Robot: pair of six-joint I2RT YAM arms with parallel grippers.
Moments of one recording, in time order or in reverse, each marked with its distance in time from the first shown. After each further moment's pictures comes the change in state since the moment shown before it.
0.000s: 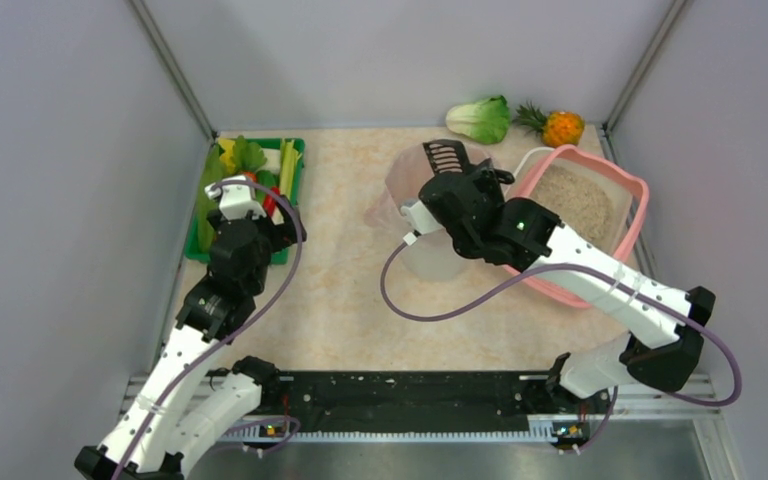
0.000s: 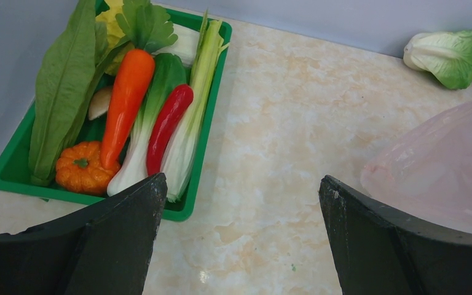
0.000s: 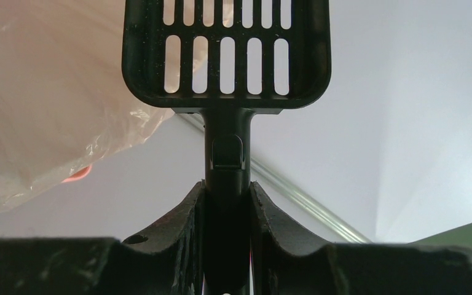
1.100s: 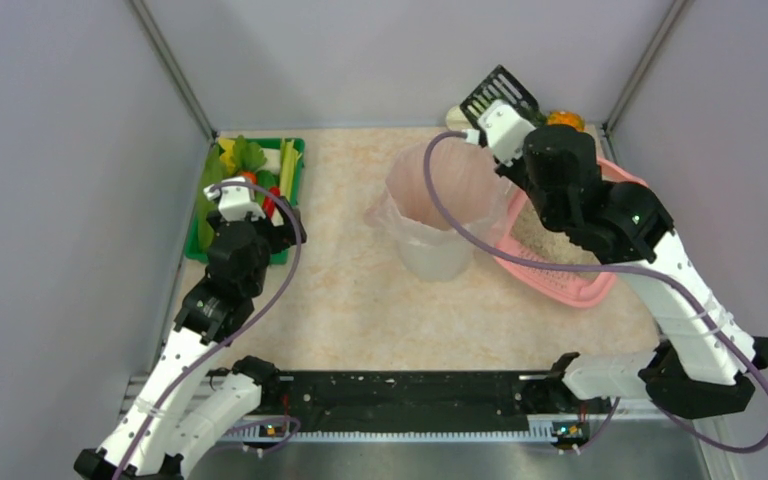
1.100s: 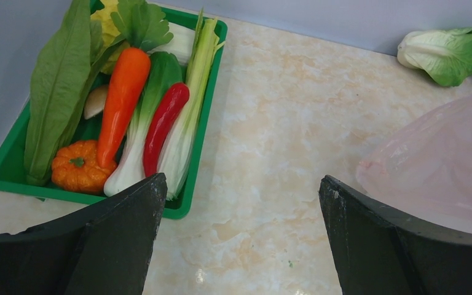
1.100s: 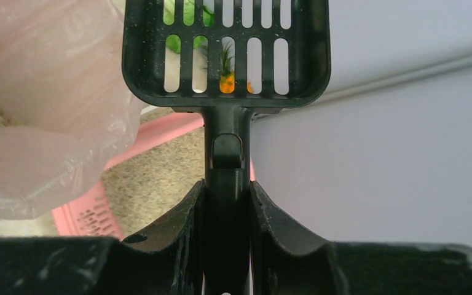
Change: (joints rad) left arm 0.000 -0.017 0.000 -0.012 0.013 -0.005; right arm -0.172 -0.150 0.198 -0.053 -0.224 0.733
